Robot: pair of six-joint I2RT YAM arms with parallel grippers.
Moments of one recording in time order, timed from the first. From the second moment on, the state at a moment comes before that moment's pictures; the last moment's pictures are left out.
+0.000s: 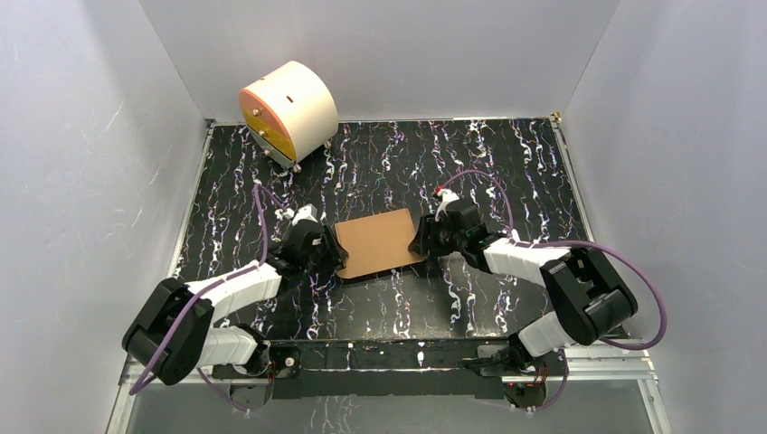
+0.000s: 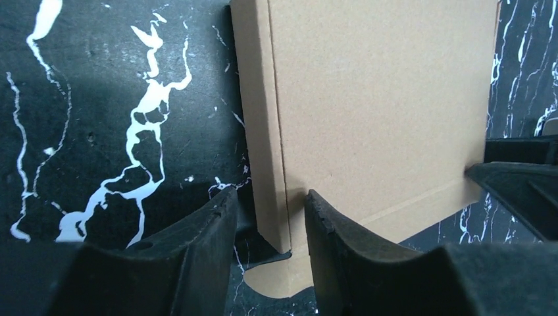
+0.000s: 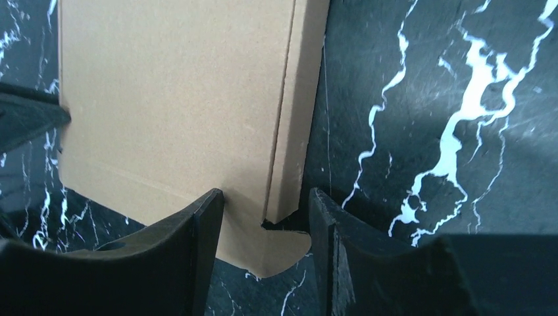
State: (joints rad) left arm -0.58 1.25 0.47 0.02 -0.11 -0.82; right arm 0.56 1.46 0.61 0.17 -0.23 0.44
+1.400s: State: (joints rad) left arm -0.45 1.14 0.51 -0.04 -0.04 -0.73; right arm 0.56 1.38 0.63 0.03 -0.24 0.38
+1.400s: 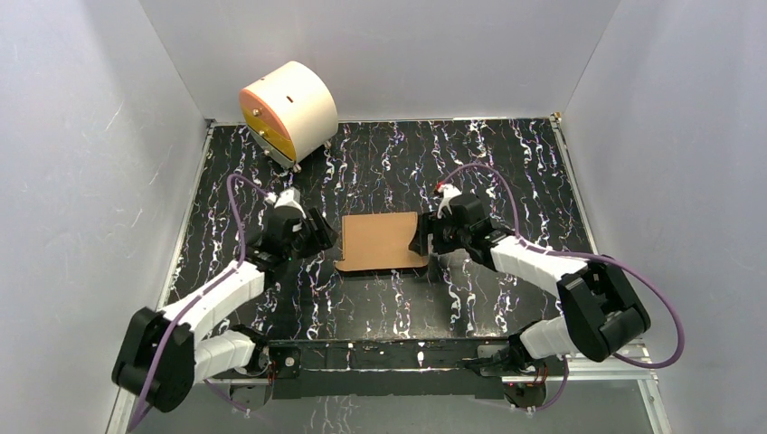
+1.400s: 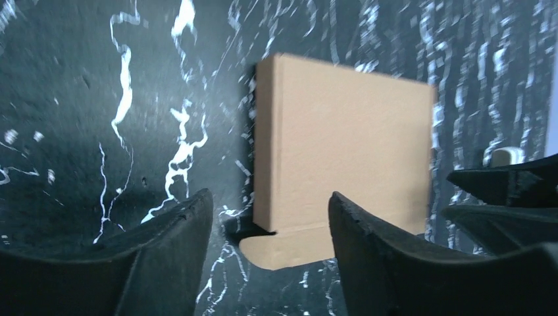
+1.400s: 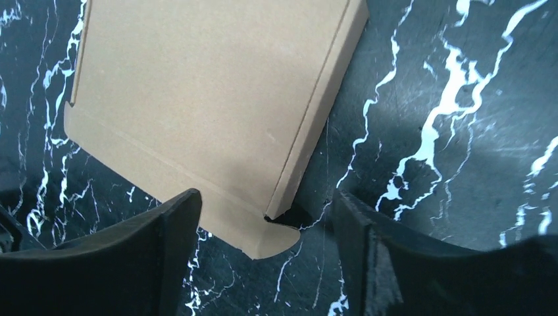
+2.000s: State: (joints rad) left arm -0.38 0.92 0.86 -0.35 -0.18 -0.39; right arm 0.81 1.37 0.86 -0.22 -0.21 -0.21
